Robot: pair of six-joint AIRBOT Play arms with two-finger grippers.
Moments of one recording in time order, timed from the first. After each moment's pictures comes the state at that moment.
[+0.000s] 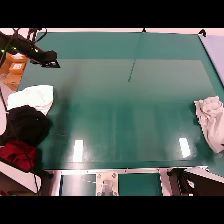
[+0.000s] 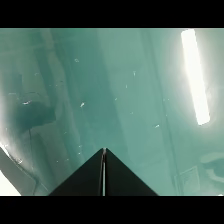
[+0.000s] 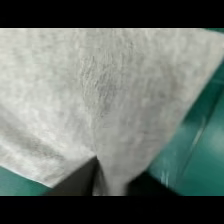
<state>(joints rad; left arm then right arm) 0.07 -1.77 2.00 1.12 -1.47 -1.31 -1.35 -1.22 0.76 -1.26 1.10 1.57</state>
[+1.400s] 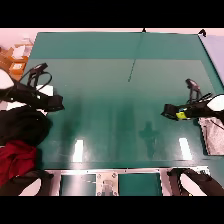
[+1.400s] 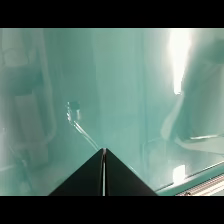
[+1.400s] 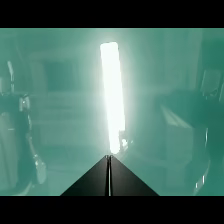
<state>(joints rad) -0.05 -1.02 1.00 1.13 -1.33 -1.48 -0.08 -0.92 0.71 -1.16 1.09 1.56</state>
